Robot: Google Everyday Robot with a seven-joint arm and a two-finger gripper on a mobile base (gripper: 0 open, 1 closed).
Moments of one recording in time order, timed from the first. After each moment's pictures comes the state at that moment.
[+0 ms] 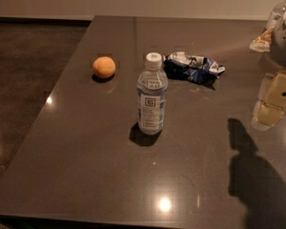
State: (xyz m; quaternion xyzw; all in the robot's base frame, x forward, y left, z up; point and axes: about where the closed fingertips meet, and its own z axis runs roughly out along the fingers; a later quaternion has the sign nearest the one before) arm 0.438 -0.217 0.976 -0.60 0.78 -0.03 0.16
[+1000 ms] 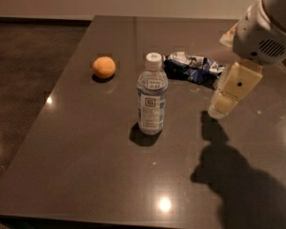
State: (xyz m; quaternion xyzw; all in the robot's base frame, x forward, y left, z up) arm 0.463 -0.157 0.977 -0.59 0.78 0.01 0.21
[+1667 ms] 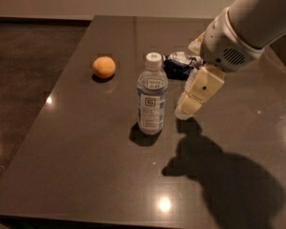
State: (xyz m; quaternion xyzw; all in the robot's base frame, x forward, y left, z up) arm 0.476 -0.094 0.959 -0.60 0.76 0.09 0.26
